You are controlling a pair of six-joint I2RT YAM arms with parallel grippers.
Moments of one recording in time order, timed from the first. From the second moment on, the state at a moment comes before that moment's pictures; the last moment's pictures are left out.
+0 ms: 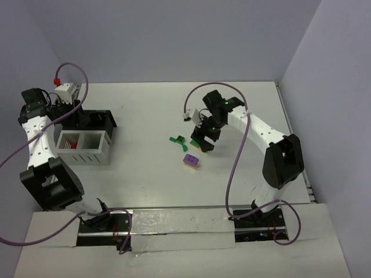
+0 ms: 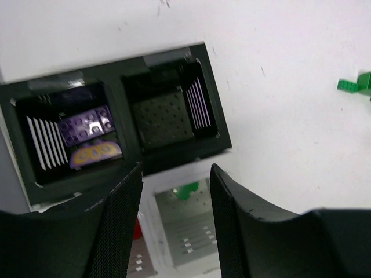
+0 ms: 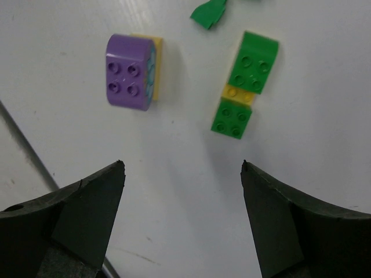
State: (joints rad) left arm 0.45 1.51 1.39 -0.78 0.66 0.46; right arm 0.49 1.71 1.45 -1.02 -0.37 -0.65
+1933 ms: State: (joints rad) left arm 0.35 1.52 1.43 -1.08 1.02 0.71; right arm 0.53 2.05 2.08 -0.98 -0.62 -0.21
